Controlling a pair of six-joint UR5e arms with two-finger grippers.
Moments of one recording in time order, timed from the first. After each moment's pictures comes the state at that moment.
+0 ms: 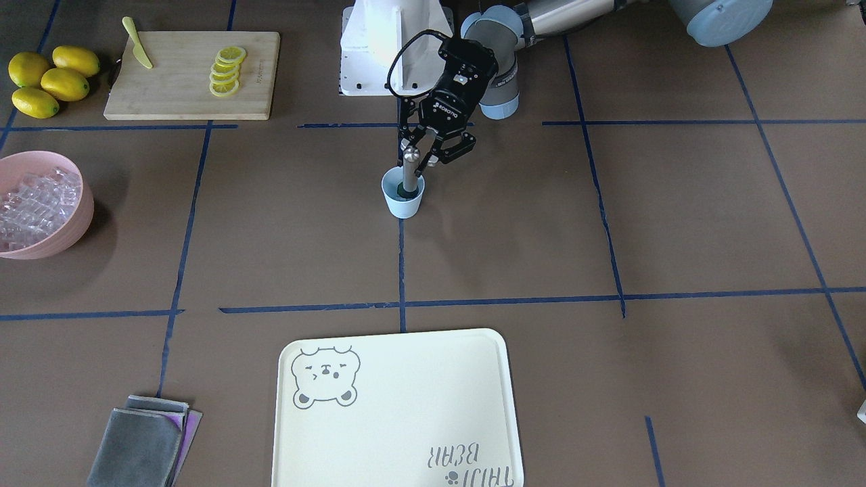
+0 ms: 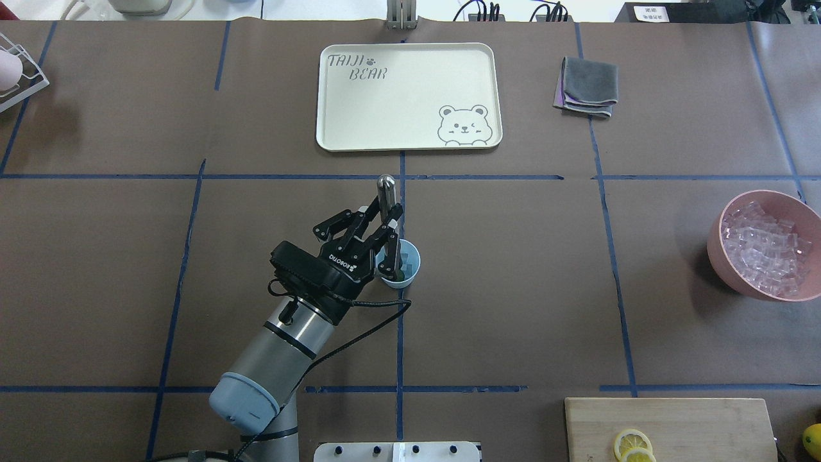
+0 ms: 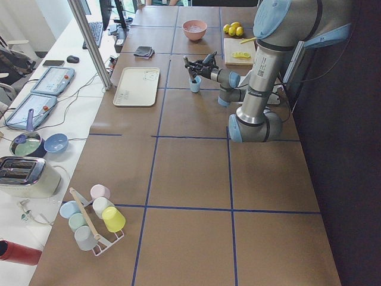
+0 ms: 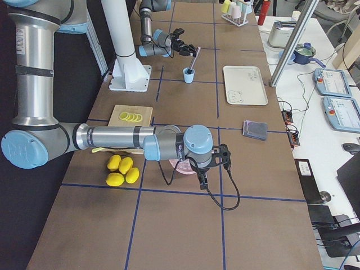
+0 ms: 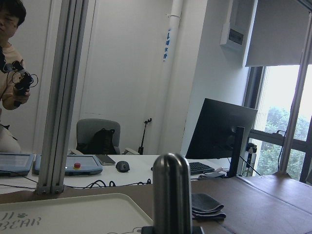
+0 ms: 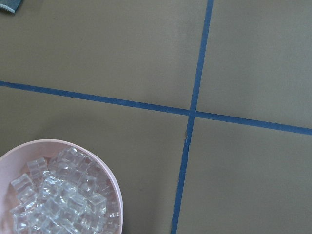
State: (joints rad) left arm -0.17 -2.19 -1.36 -3.27 -0.68 -0.41; right arm 1.62 -1.66 1.71 -1.49 2.44 -0.09
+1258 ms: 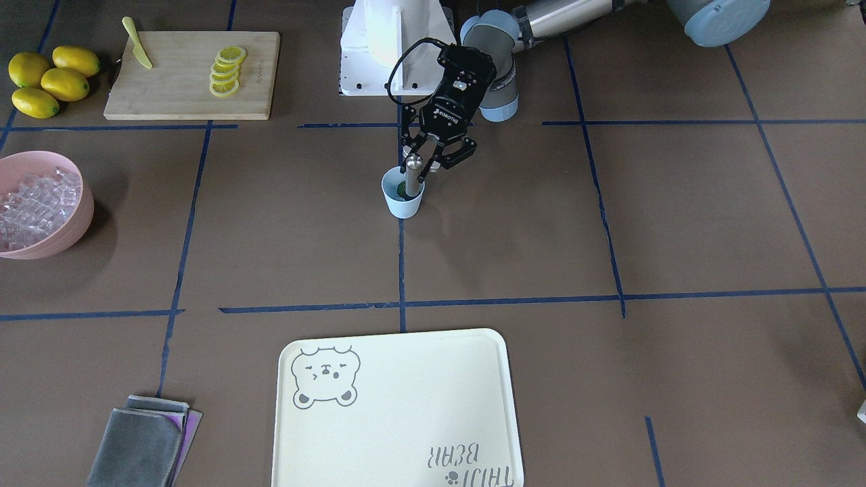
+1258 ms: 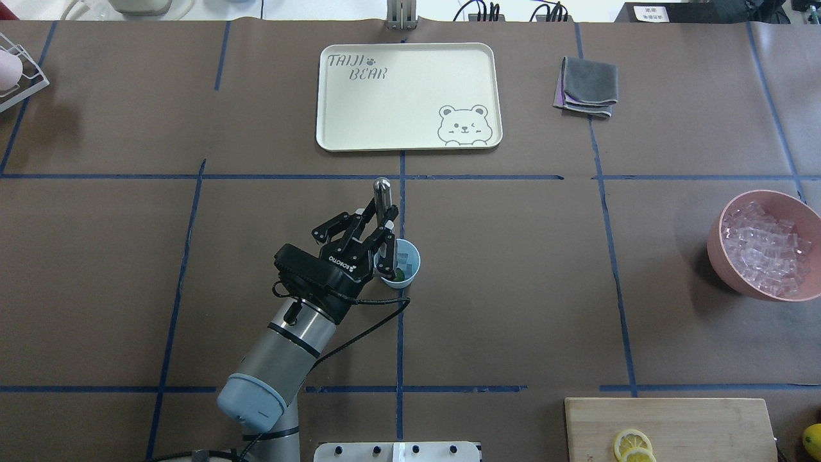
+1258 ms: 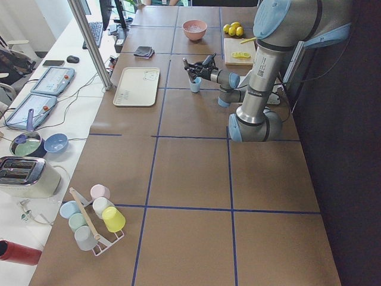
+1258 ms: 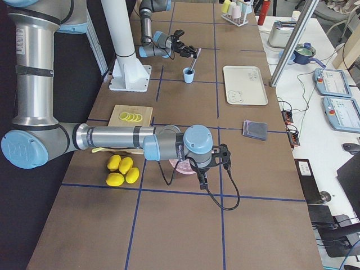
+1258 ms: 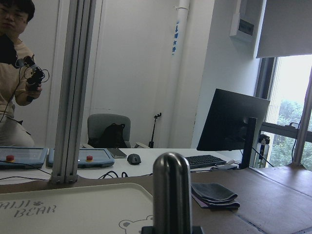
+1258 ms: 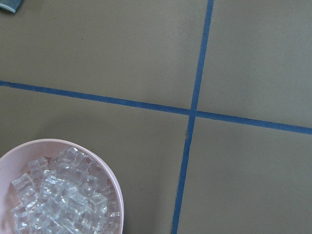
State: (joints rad) left arm -0.17 -2.20 -1.35 -3.26 -0.66 -0.42; right arm 1.62 -1.66 1.71 -1.49 2.44 -0.09
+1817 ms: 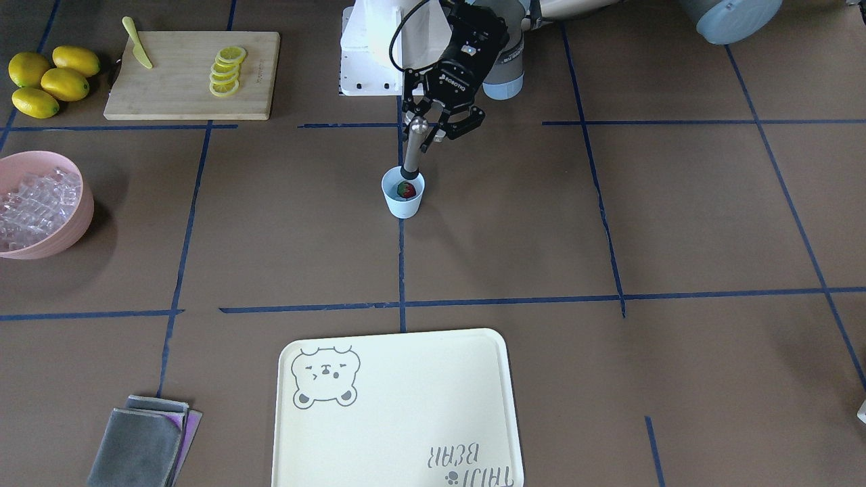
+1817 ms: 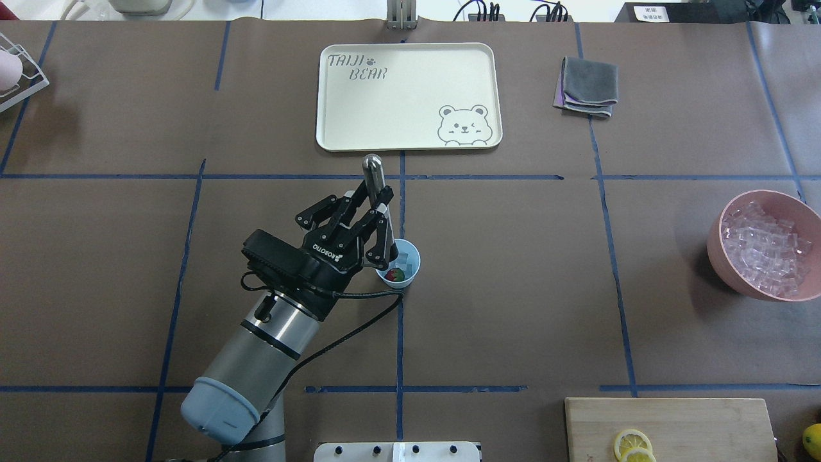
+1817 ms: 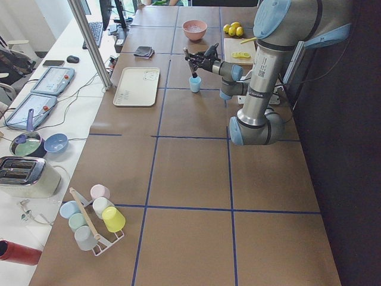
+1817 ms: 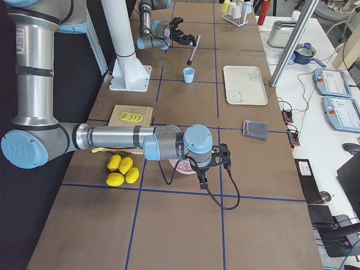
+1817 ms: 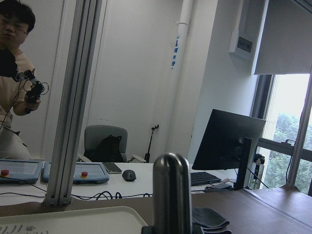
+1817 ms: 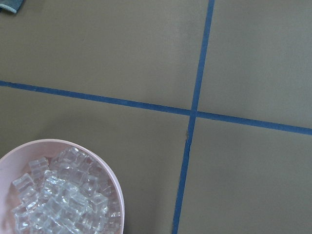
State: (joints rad) left arm -0.17 -2.13 -1.61 -3.15 -0.66 -0.41; right arm 1.62 -1.66 1.71 -1.49 2.45 -0.09
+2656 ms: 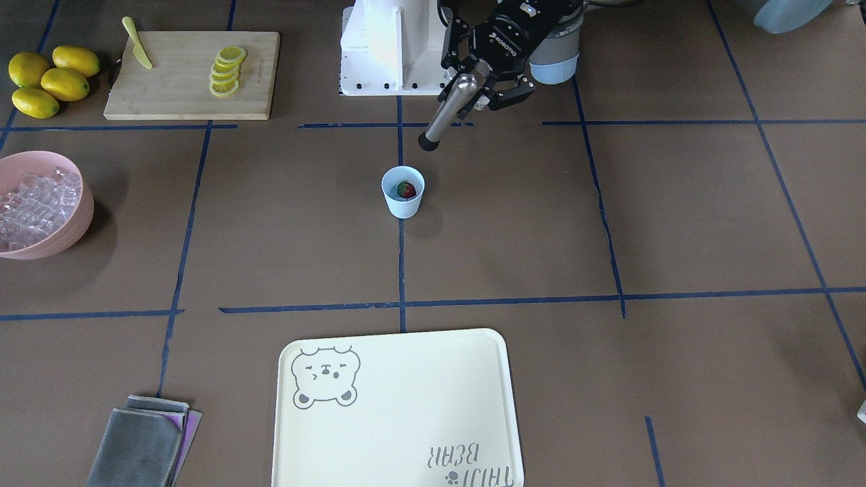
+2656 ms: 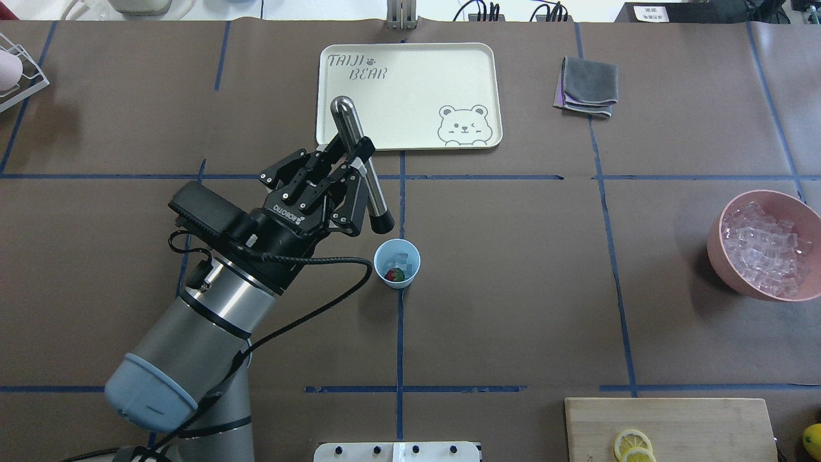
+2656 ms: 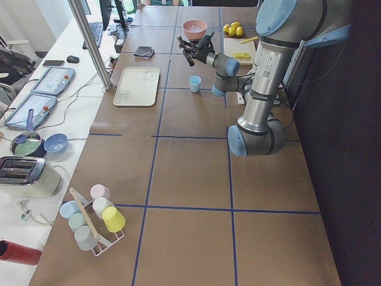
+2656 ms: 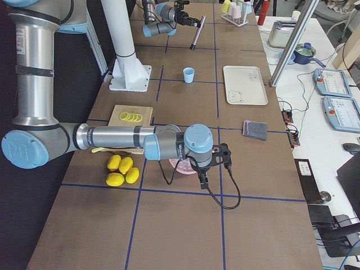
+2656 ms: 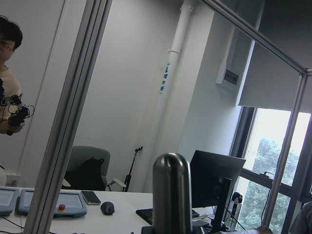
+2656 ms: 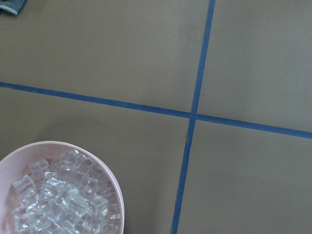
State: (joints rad) left arm -0.34 -1.97 -1.80 -3.09 -0.91 -0.65; right arm 1.62 -1.65 1.72 -1.49 2.44 -0.09
